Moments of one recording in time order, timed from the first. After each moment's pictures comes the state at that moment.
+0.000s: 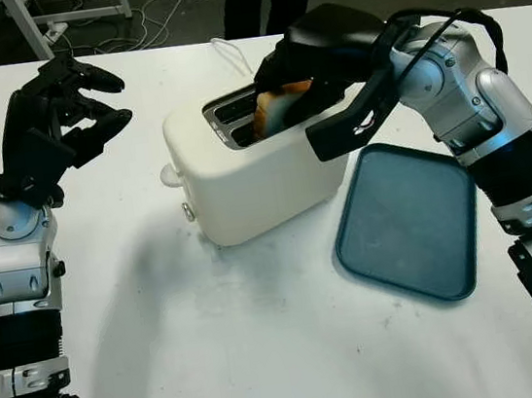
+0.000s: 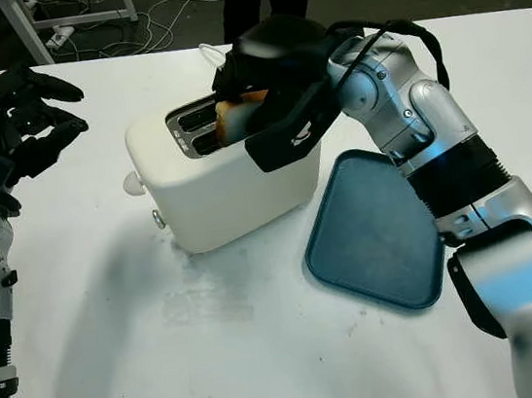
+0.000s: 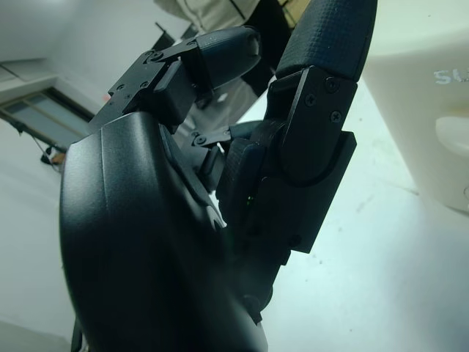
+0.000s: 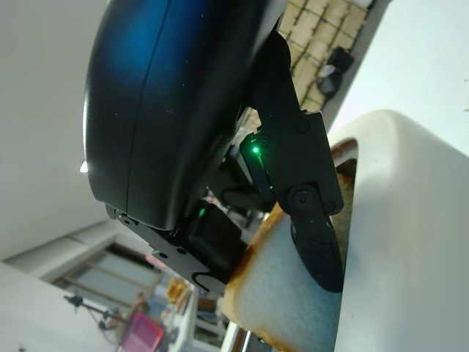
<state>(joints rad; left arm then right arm) -0.50 0.44 0.18 0.18 -0.01 -0.11 -0.20 -1.01 -0.53 0.40 0.31 -0.65 -0.25 0.51</state>
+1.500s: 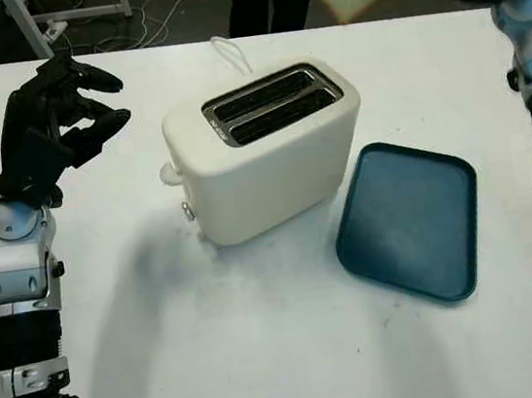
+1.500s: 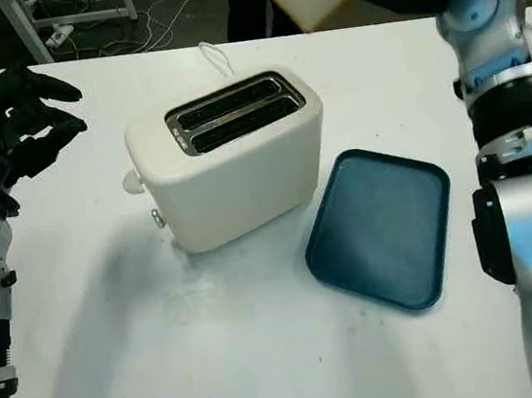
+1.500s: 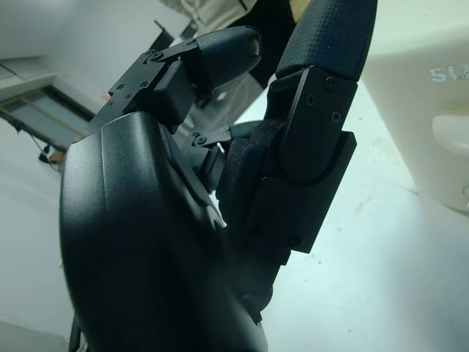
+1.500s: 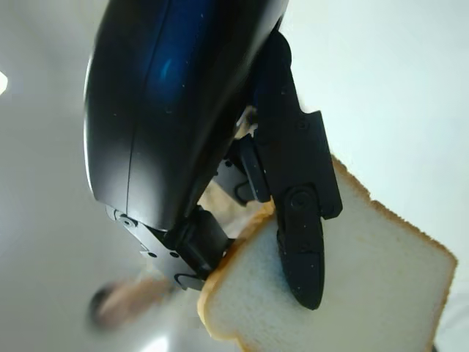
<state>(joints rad) -0.50 0.44 0.19 0.18 -0.01 -0.10 -0.20 -1.22 -0.58 0.05 1.15 -0.37 -0.34 0.01</state>
